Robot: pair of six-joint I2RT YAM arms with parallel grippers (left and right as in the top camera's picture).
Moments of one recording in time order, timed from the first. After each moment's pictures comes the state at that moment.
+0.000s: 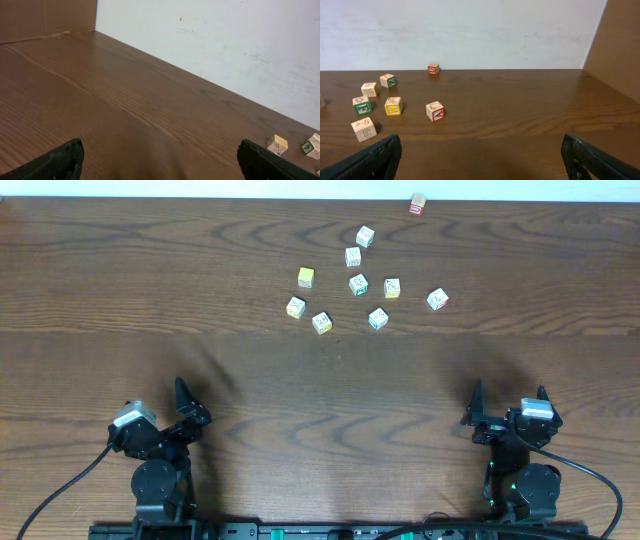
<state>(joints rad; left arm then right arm) -0.01 0.01 0.05 -0.17 -0.32 -0.35 0.04 0.01 0.01 -0.05 0.17 -0.01</state>
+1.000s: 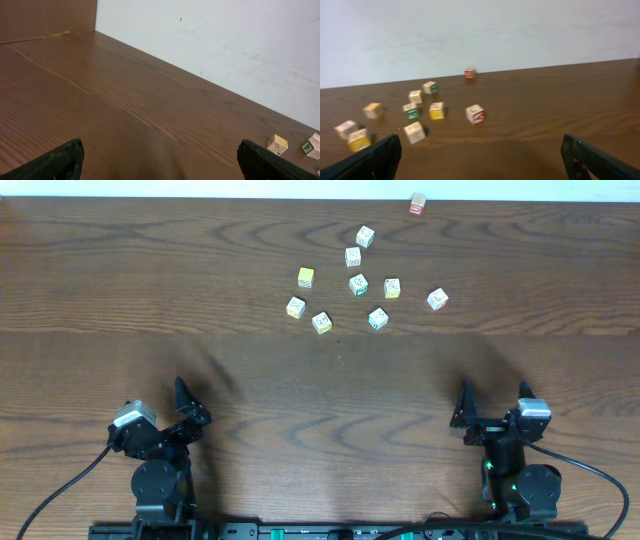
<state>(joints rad) -0.01 0.01 0.05 -0.17 -0.32 -0.35 0.04 0.01 0.01 -0.04 0.01 0.15</state>
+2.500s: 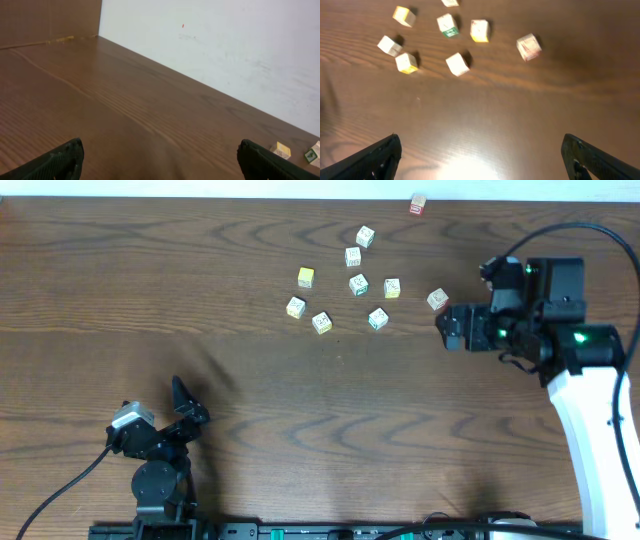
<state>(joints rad) -0.01 0.01 0.04 -0.12 -0.35 -0.35 0.04 1.38 1.28 -0.86 -0.28 0.03</state>
